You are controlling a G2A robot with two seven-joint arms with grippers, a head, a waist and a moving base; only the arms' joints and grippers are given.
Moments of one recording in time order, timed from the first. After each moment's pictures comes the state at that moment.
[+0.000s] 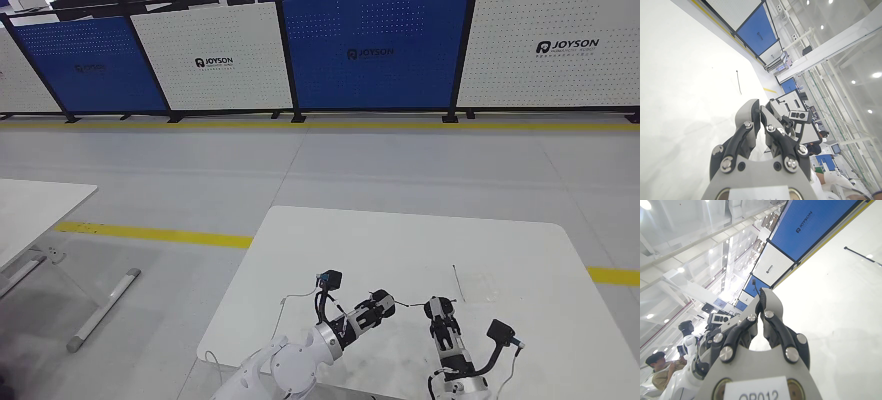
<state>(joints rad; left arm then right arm) 1.47 -1.20 -0.99 -1.69 0.17 -0.13 -0.16 -1.69 -1.33 1.15 -1.67 -0.46 -0.21 -0.25</state>
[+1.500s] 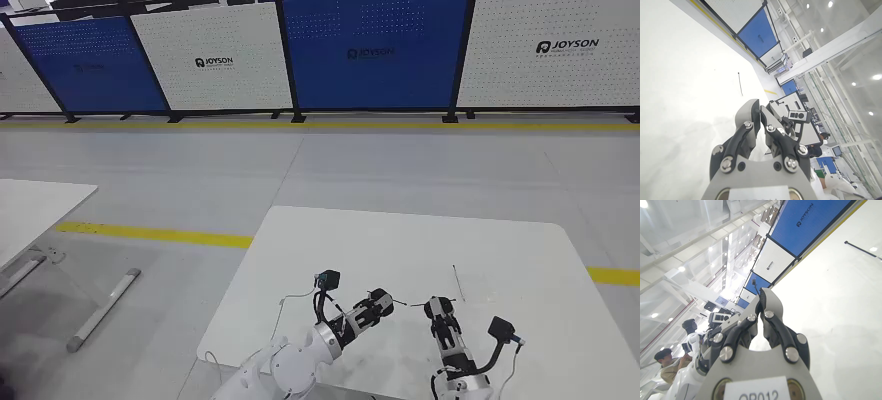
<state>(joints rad) 1.47 -1.20 -0.99 -1.69 0.17 -0.13 -0.14 -1.69 -1.33 1.17 -1.67 -0.42 -0.22 -0.18</state>
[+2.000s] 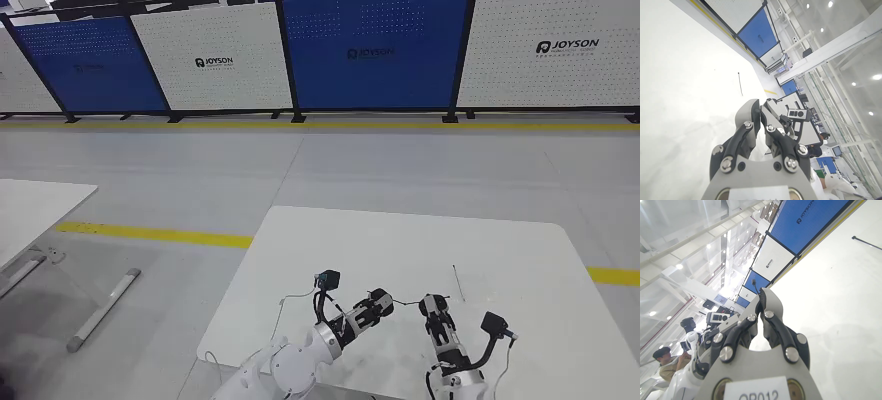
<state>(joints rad) 1.47 -1.20 -0.99 -1.69 0.17 -0.13 -0.14 -1.66 -1.34 1.15 -1.65 -0.44 -0.19 -0.17</state>
